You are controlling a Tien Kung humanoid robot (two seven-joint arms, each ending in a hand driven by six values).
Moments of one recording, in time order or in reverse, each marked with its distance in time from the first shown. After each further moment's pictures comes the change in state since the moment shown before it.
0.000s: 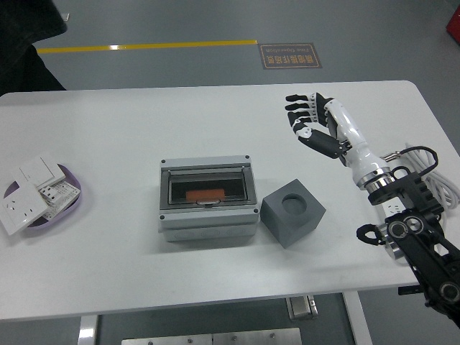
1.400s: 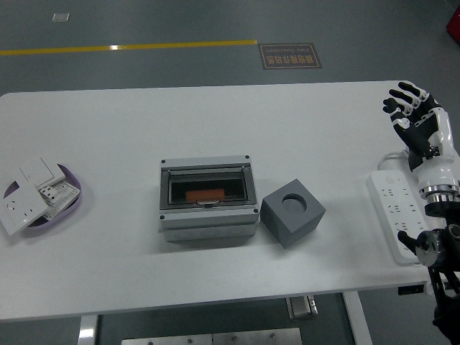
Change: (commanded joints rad) left arm 0.031 0.024 -0.005 0.000 0.022 -0.005 0.009; right arm -0.087 0.076 0.278 -0.120 0.258 0.029 0.193
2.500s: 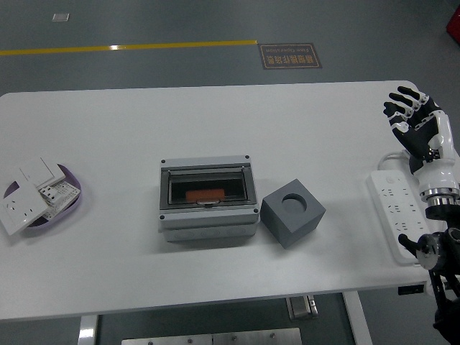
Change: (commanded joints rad) left arm 0.011 -0.035 0.004 0.000 -0.042 0.008 -0.005; right arm -0.016 0.007 0.018 0.010 -0.021 0.007 0.001
